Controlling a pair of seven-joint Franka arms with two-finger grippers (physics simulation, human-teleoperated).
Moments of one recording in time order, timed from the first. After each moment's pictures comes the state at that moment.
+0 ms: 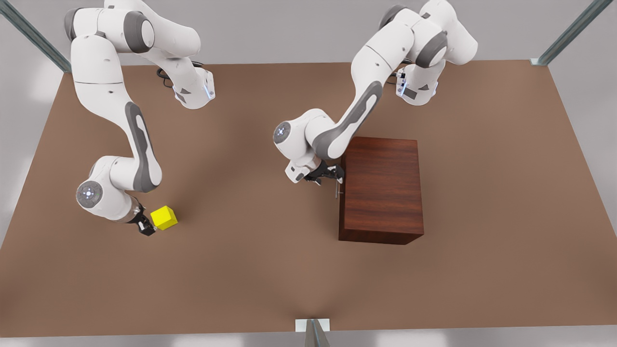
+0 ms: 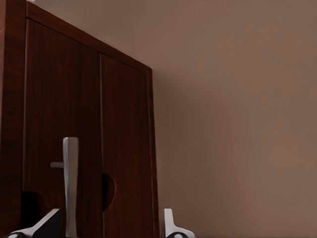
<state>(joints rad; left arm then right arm) -0.84 0.74 -0.04 -1.34 0.47 1.74 -0.88 0.00 0.46 -0.09 -1.89 0.03 2.30 0.85</state>
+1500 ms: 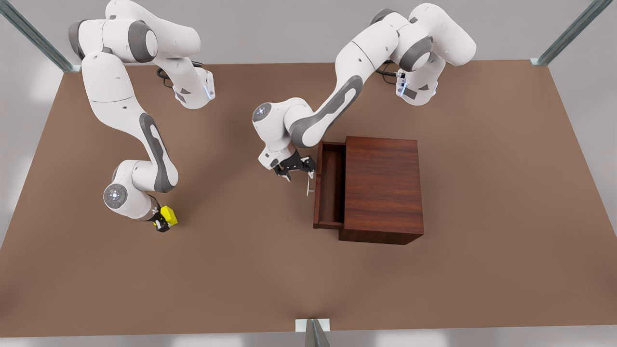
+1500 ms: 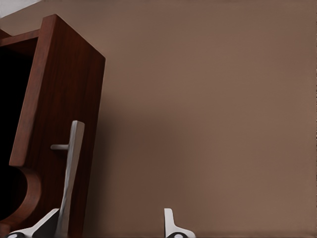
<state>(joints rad) -0.95 0.82 -0.05 -1.19 0.48 1.85 -1.07 0.01 0.54 -0.07 -1.98 0.03 2.46 0.97</state>
